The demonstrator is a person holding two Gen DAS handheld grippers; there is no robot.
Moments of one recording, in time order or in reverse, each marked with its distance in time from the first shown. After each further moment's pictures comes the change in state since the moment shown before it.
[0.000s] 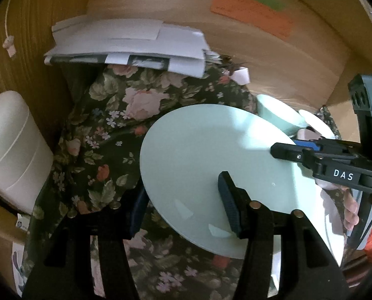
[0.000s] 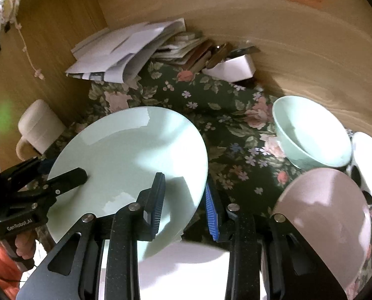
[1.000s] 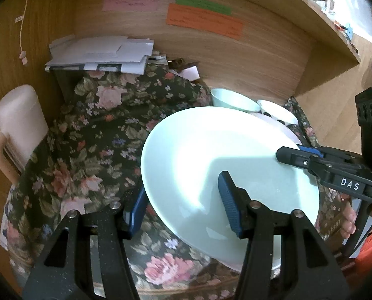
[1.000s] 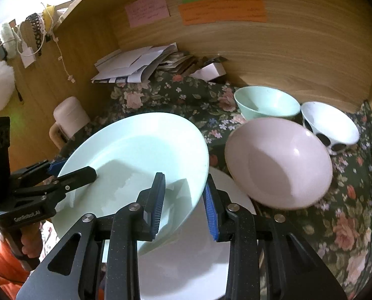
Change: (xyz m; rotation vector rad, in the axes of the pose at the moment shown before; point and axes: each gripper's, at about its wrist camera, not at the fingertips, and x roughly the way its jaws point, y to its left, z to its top) left arm -0.064 -0.079 -0.052 0.034 -0.047 -0.041; right arm -0.092 -0.007 -0.080 0.048 -0.123 -0.002
